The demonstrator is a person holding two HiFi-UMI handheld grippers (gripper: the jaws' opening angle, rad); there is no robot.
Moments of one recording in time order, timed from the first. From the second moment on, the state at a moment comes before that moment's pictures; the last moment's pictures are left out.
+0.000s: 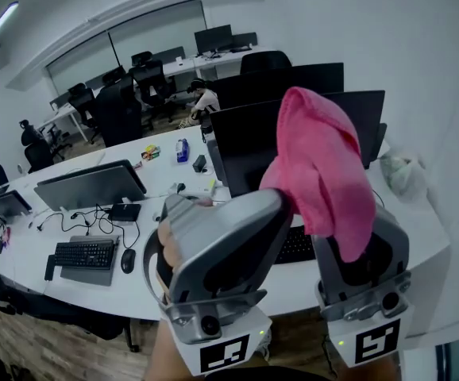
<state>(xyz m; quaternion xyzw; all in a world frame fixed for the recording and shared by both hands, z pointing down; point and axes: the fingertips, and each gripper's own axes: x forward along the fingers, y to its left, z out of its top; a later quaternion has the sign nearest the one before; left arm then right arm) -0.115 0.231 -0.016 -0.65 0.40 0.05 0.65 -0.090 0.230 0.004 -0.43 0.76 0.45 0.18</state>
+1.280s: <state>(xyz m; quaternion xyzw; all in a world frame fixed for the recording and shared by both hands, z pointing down) -0.220 -0.037 0.060 -0.70 0.46 0.00 0.54 -0.191 -0.023 0.074 -0.42 0.82 0.36 0.11</state>
